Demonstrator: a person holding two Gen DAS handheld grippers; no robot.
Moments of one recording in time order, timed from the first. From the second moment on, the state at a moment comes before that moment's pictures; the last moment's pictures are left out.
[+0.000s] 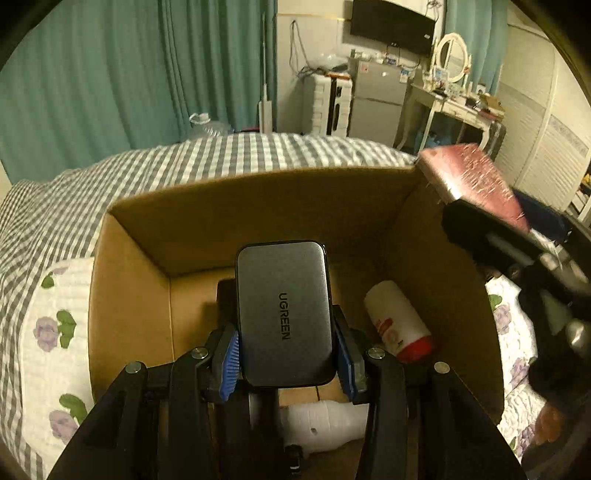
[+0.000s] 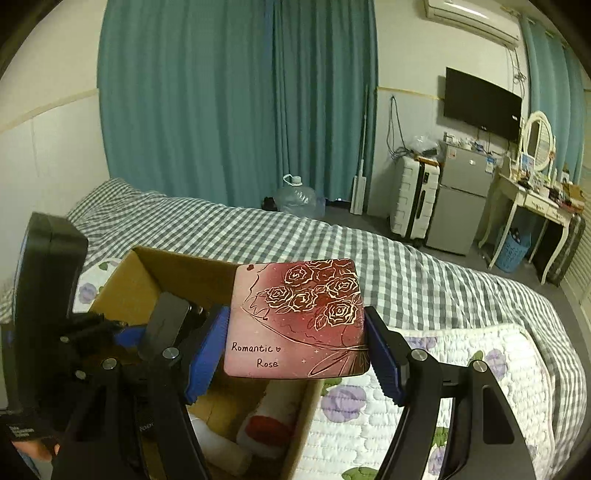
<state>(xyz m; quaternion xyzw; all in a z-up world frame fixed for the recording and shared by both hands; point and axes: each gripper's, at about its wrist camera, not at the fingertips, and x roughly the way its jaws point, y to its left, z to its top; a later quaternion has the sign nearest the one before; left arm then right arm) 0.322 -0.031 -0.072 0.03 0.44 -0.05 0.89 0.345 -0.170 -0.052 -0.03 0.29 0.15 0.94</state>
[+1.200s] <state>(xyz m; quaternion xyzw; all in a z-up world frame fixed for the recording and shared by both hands) 0.217 -0.009 0.026 0.05 0.31 0.01 0.95 0.277 -0.185 0.020 -0.03 0.25 0.15 0.96</state>
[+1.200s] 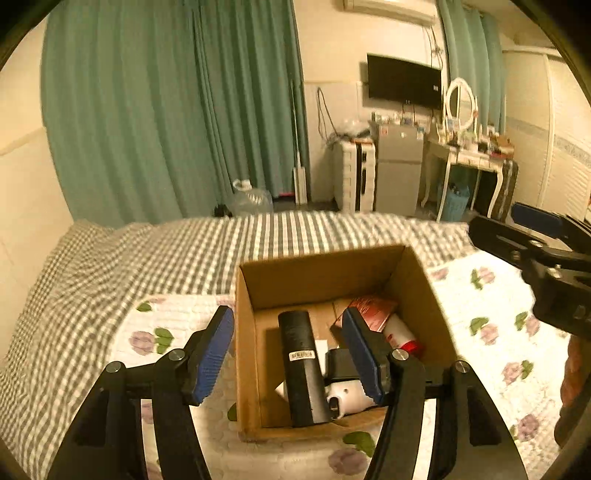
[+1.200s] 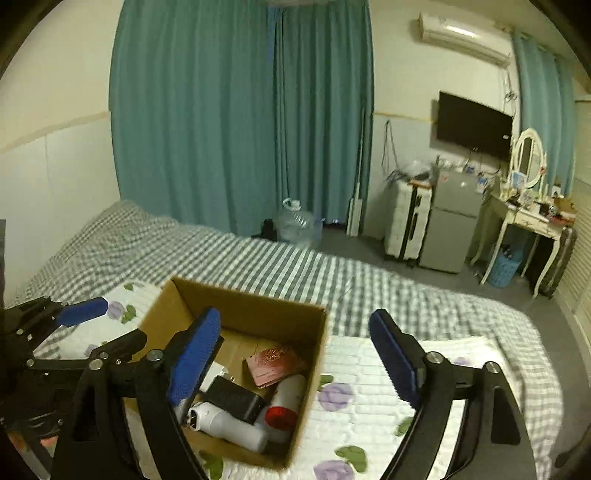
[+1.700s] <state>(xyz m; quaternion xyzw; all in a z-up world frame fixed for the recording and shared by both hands) 0.108 -0.009 0.082 0.02 0.21 0.04 0.98 0.159 -0.207 0.057 -0.02 0.20 0.13 0.97</state>
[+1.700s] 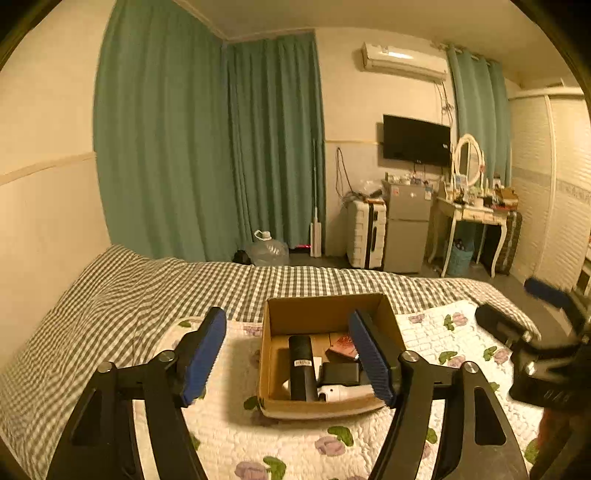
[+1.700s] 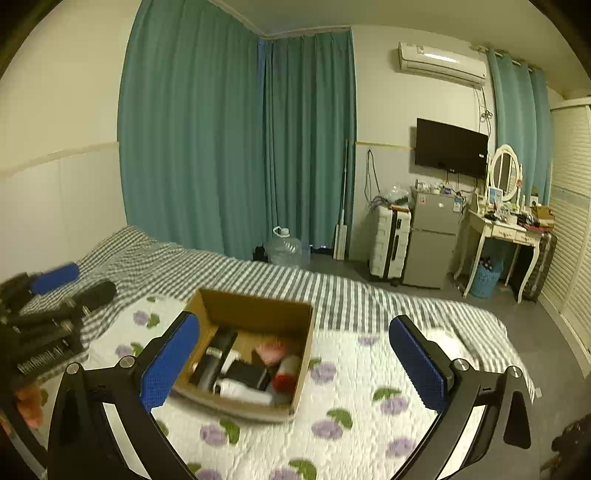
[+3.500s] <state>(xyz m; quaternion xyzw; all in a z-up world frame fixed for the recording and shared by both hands) 0.078 -0.001 -0.015 0.03 0.21 0.06 0.98 0.125 -0.199 -0.039 -0.02 0.19 0.08 0.98</state>
